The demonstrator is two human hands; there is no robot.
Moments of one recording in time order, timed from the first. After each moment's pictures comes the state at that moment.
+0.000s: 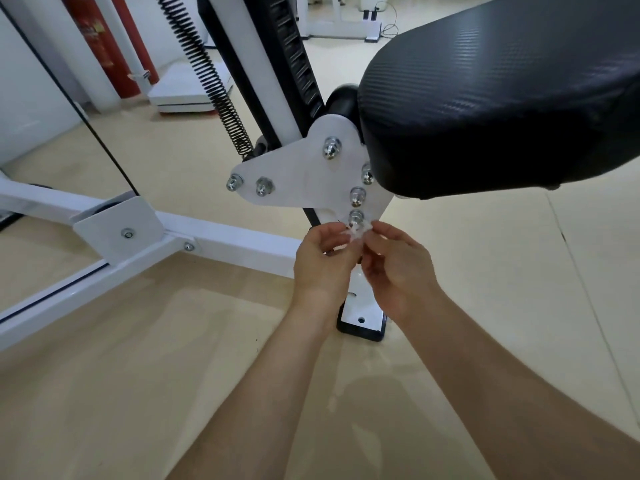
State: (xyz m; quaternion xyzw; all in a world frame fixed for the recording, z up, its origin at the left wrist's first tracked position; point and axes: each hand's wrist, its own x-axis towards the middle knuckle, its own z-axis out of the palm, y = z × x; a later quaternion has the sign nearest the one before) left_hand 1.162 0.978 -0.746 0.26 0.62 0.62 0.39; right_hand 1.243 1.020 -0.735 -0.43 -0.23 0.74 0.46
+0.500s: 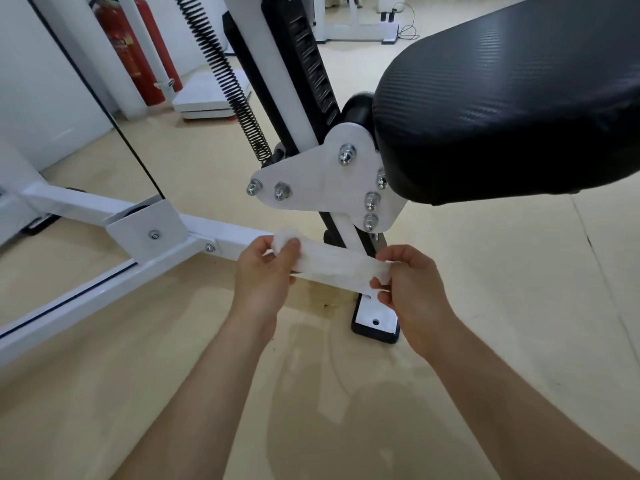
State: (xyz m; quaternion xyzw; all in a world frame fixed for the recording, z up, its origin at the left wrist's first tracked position) left_hand 1.094 0.938 -0.741 0.23 0.68 0.62 0.33; right_hand 1.255 1.000 -0.739 -0.52 -0.46 0.63 0.35
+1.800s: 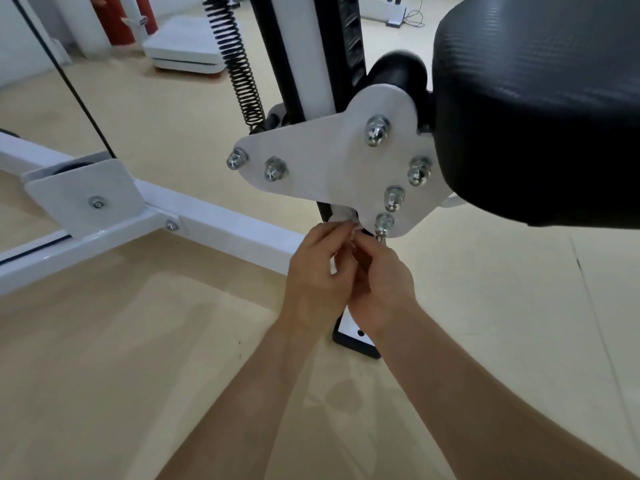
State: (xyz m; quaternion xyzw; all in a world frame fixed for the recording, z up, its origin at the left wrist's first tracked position) left_hand 1.123 1.006 -0.810 0.48 0.66 0.57 0.12; right_hand 1.192 1.043 -0.783 -0.43 -0.17 0.78 0.42
